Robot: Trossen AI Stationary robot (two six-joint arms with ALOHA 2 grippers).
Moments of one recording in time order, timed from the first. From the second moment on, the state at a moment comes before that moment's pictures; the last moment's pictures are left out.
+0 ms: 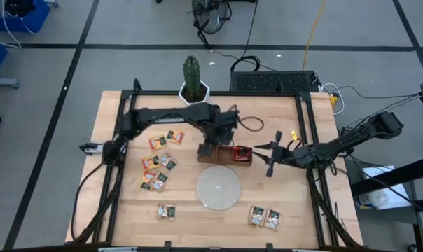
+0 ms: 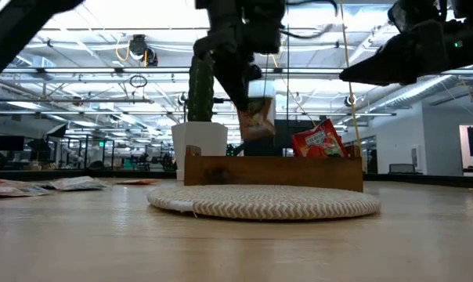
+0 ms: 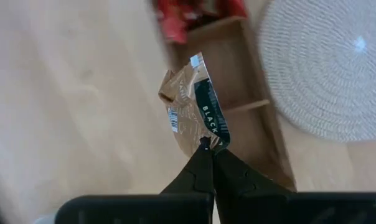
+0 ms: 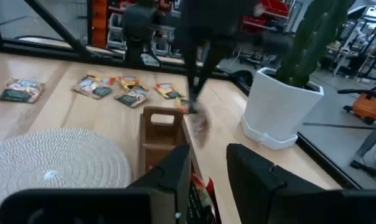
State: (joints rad) left arm 0.13 2.14 2.05 -1.26 0.07 0.53; right arm 0.33 0.91 0.19 0.55 0.63 -0.11
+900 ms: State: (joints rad) left arm 0.13 2.21 2.01 -1.16 0.17 0.57; right arm 0.33 0.89 0.17 0.55 0.63 -0.11
